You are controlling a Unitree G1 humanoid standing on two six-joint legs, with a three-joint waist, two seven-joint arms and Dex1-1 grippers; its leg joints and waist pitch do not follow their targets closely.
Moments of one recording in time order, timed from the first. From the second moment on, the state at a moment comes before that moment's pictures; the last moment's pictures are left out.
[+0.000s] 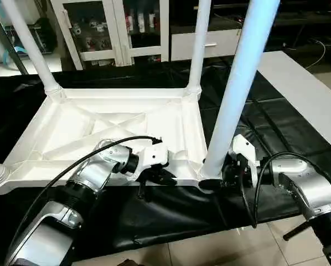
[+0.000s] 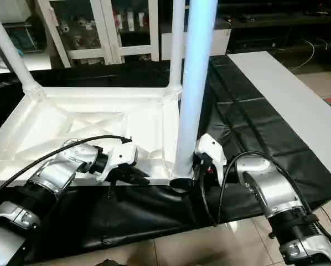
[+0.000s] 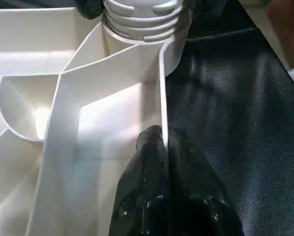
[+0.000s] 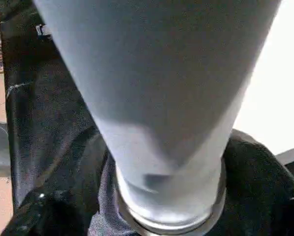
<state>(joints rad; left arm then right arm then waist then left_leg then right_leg) -0.64 0.34 -0.39 0.61 0.06 0.00 -1.30 -0.40 -0.56 0.24 0.30 0.27 0.27 1.19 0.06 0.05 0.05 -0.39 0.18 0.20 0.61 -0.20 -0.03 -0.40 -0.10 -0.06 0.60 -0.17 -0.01</state>
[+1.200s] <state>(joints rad) -0.85 0.15 -0.32 1.01 0.16 -0.03 -0.79 -0.63 -0.05 -0.01 0.68 0.18 0.23 0.14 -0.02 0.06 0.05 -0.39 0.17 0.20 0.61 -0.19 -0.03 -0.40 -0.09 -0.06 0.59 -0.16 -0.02</state>
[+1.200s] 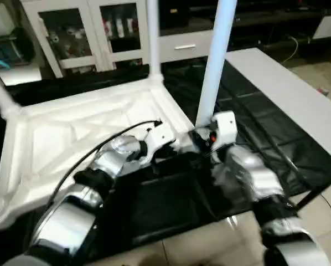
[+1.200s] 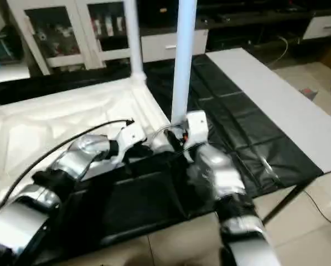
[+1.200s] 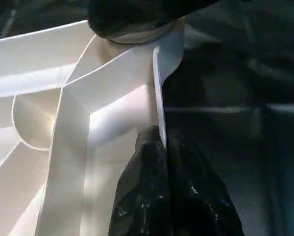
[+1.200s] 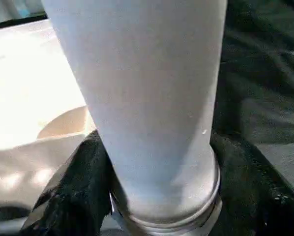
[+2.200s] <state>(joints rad) -0.67 0.30 -0.36 0.73 0.07 -0.09 -1.22 -0.34 -0.45 0.15 0.21 0.29 0.30 0.84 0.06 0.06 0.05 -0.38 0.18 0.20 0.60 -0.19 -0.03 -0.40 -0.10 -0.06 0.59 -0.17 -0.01</state>
